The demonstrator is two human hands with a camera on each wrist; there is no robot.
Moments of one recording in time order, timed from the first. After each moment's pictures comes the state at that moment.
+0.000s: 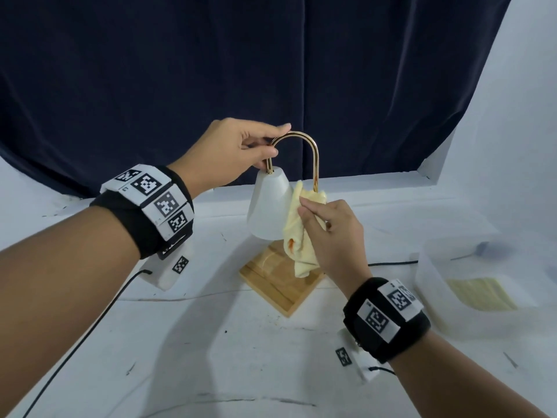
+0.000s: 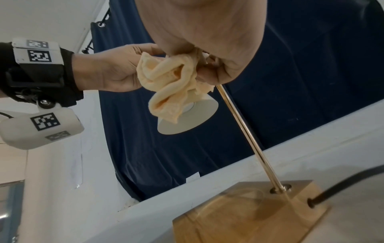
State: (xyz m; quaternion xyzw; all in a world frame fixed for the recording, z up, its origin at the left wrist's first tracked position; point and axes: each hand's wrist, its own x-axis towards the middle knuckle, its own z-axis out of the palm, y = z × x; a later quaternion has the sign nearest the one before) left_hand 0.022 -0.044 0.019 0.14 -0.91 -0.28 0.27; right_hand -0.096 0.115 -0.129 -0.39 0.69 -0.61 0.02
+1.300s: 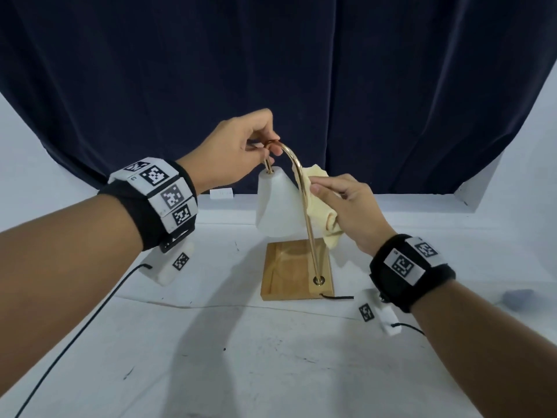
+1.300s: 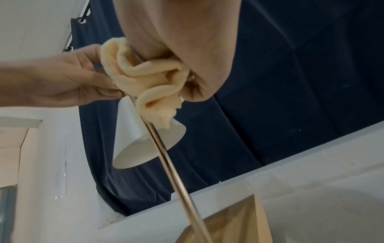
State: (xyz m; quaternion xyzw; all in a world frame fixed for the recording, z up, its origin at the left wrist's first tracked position) left_hand 0.013 -0.065 0.035 0.16 -0.92 -0.22 0.30; right_hand -0.175 0.060 -0.080 -0.48 0.57 -0.64 0.19
